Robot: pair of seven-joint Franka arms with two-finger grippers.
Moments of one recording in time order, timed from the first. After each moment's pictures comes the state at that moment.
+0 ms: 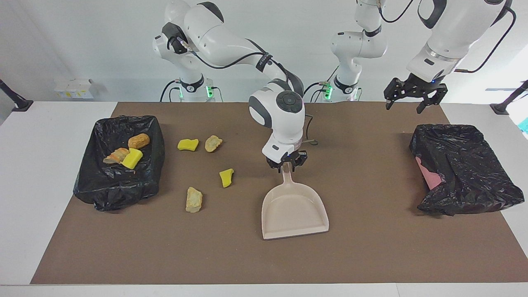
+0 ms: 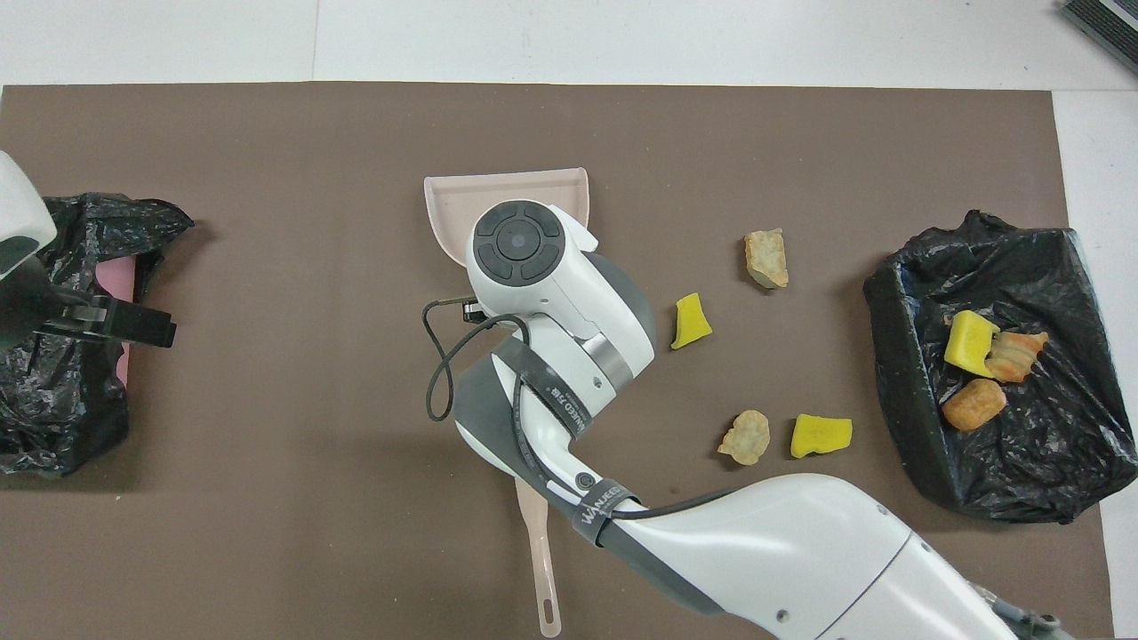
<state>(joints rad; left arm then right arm) -0.18 -0.08 0.07 -1.67 -0.02 1.57 0.10 0.41 0.66 0.29 -1.31 -0.16 1.98 0.65</state>
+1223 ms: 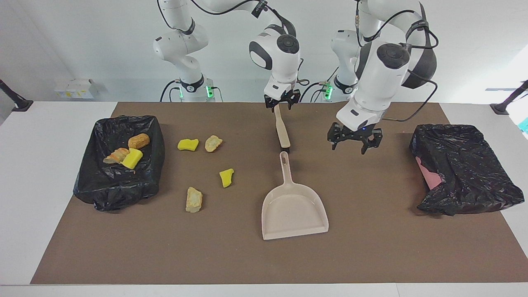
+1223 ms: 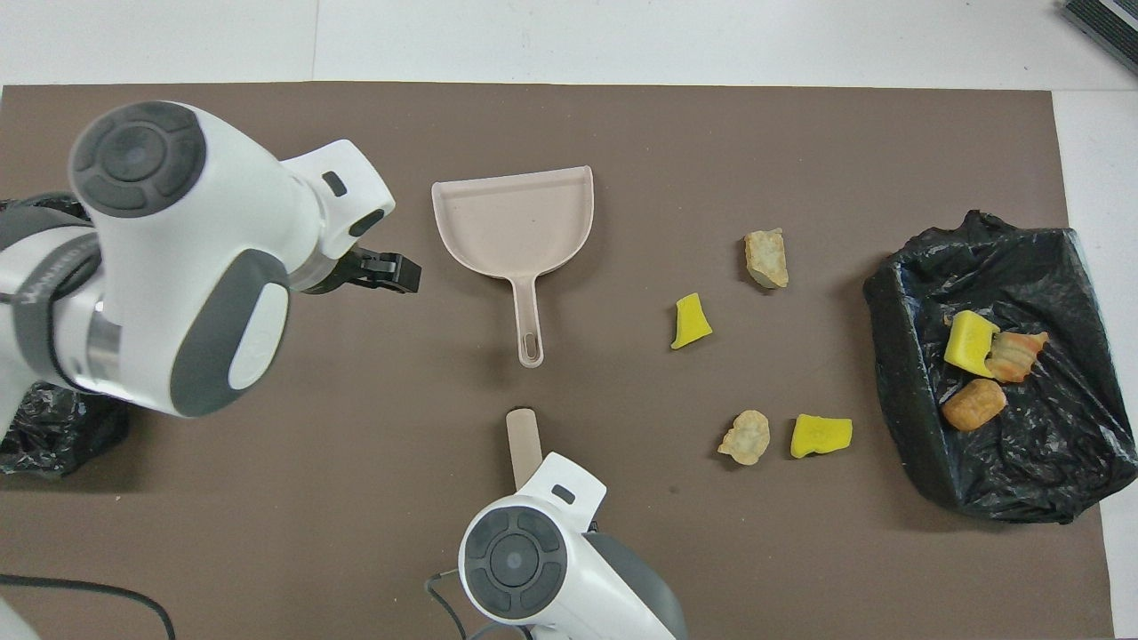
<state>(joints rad) -0.45 0.18 0.05 -1.69 -0.02 1.93 -0.17 0.59 0.07 0.31 -2.11 0.12 2.05 0.65</state>
